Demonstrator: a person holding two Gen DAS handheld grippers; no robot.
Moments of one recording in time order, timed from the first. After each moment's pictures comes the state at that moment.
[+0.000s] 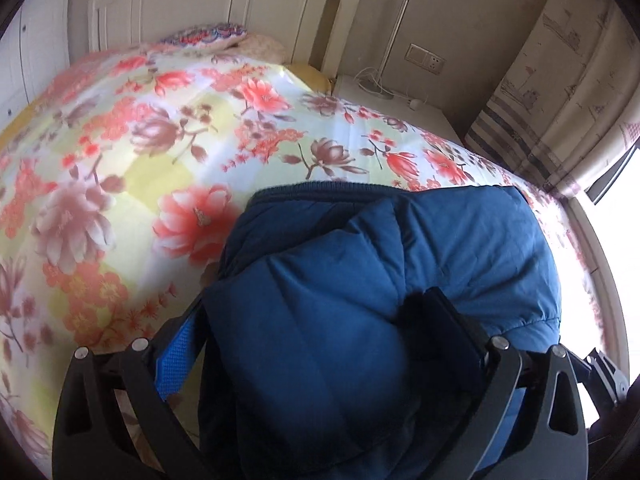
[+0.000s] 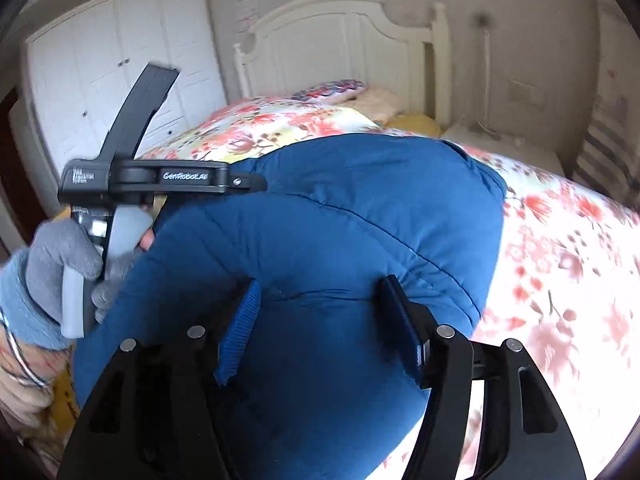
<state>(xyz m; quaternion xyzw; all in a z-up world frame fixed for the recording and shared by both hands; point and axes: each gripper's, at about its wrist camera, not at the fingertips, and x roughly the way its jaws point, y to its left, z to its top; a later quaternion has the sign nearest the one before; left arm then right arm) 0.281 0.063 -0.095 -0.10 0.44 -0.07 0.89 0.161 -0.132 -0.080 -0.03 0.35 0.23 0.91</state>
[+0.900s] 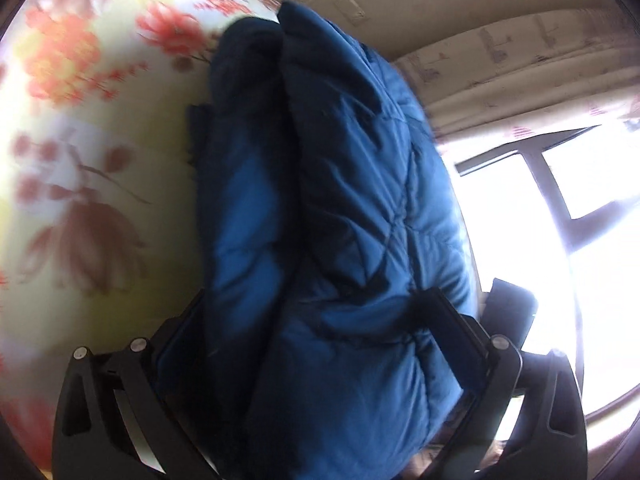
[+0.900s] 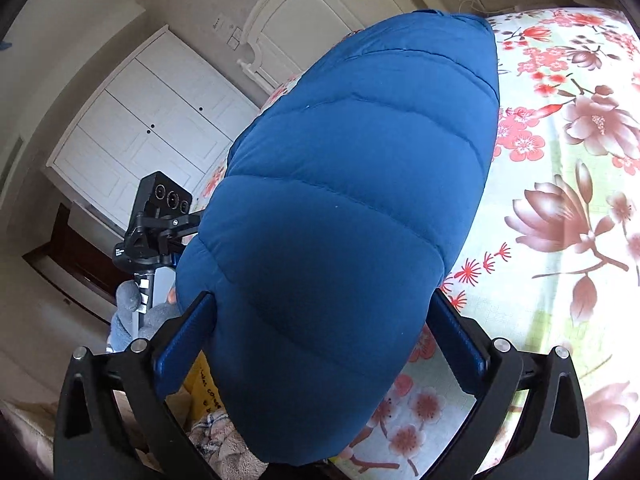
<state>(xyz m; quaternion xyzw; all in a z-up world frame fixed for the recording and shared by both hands) 0.192 0.127 -0.142 -0.29 0.50 -0.32 0.75 0.110 -0.196 -0.134 0.24 0.43 0.34 0.80</state>
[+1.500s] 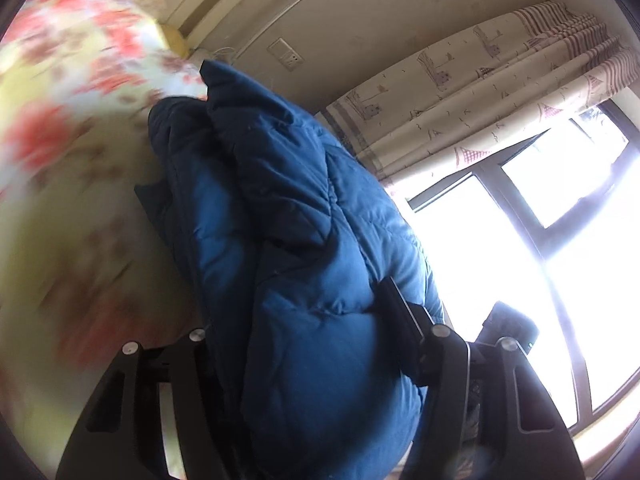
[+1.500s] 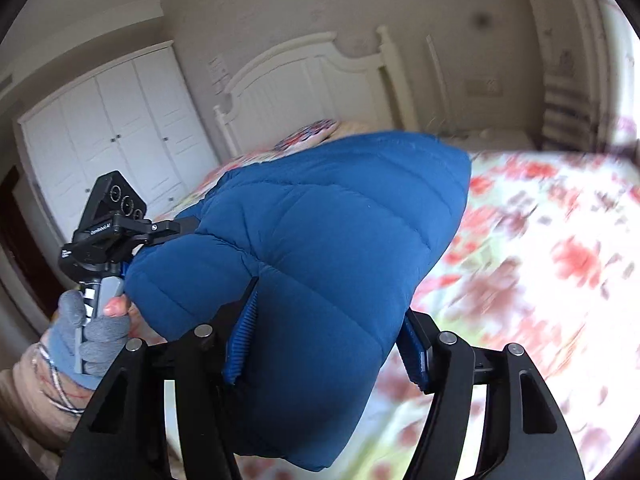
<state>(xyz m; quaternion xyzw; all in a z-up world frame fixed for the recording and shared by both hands) 0.255 0.053 -0.095 -0.29 0.39 -0.36 0.79 0.165 -0.264 -0.071 0.11 0.29 0.21 0.93</state>
